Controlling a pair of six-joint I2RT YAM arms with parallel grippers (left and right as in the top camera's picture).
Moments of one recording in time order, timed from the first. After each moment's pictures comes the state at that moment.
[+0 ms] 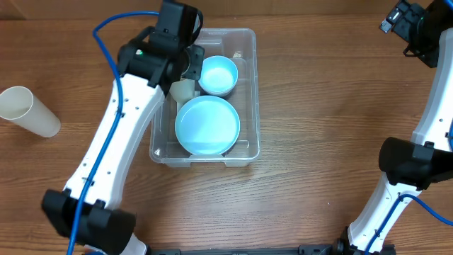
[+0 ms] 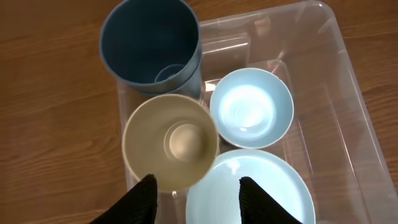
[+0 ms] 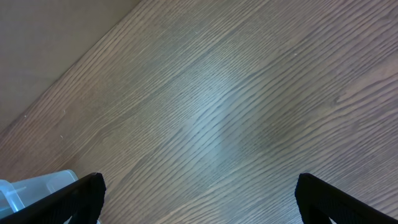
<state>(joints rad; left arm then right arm) -0.35 1.76 1.86 -1.03 -0.17 -0.12 -0.25 2.19 2.69 -1.61 0.00 0.44</state>
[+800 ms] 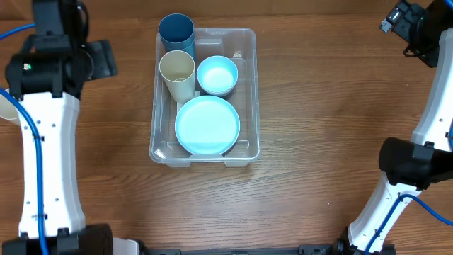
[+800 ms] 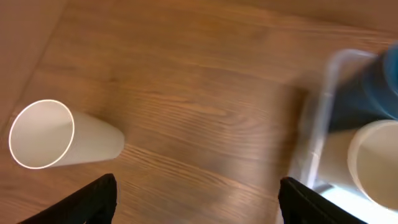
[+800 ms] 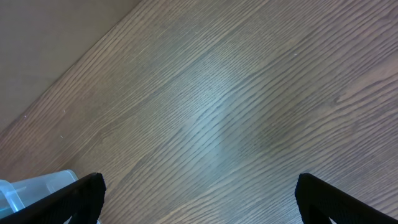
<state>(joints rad) 0.09 1.64 1.86 -1.14 -0.22 -0.15 -0.25 2.19 2.69 -1.61 0.00 0.44</state>
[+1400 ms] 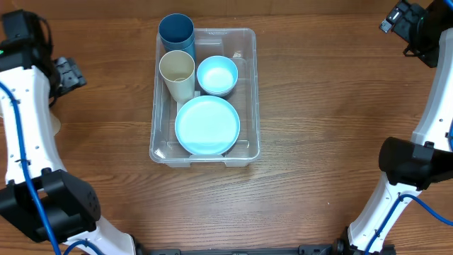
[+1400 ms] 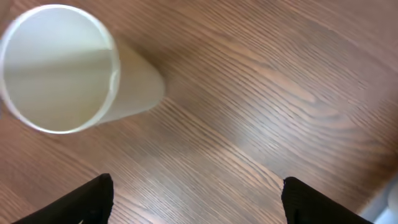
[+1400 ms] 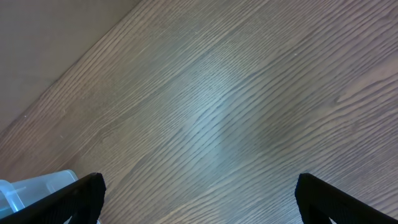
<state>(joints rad) 0.34 1.85 1.86 -1.20 -0.19 -0.26 -0.25 2.19 2.69 -1.61 0.00 0.44</state>
